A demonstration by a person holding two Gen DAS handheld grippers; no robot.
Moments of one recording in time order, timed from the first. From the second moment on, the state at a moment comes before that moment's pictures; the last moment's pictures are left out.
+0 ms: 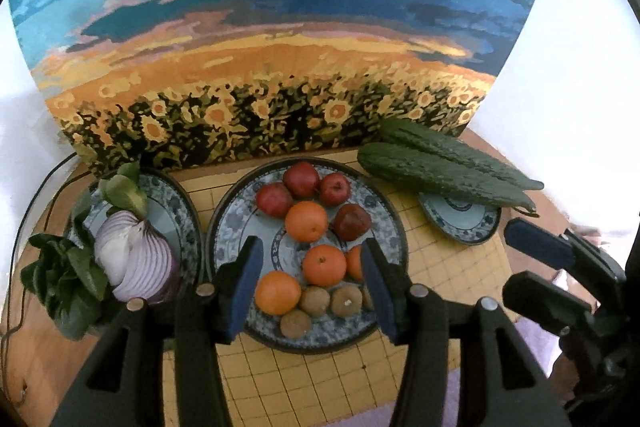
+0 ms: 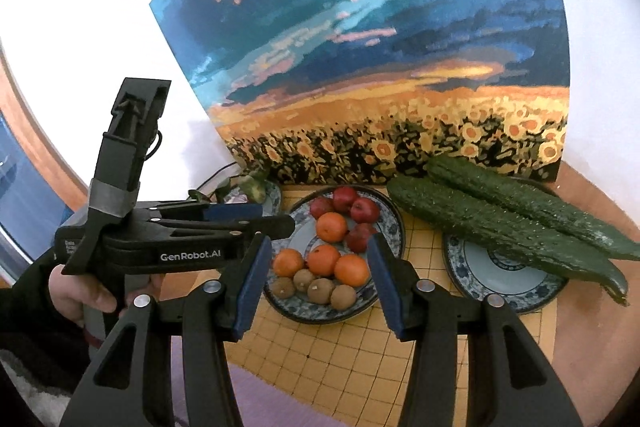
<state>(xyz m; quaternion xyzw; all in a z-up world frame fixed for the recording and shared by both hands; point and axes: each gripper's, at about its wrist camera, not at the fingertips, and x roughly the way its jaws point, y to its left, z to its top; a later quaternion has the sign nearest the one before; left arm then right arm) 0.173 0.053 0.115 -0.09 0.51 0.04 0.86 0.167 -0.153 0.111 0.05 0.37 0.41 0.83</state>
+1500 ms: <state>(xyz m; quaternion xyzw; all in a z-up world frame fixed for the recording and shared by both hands) 0.025 0.021 0.191 -0.06 0.45 0.07 0.89 0.033 -0.199 0.198 -0.01 0.25 0.40 0.88</state>
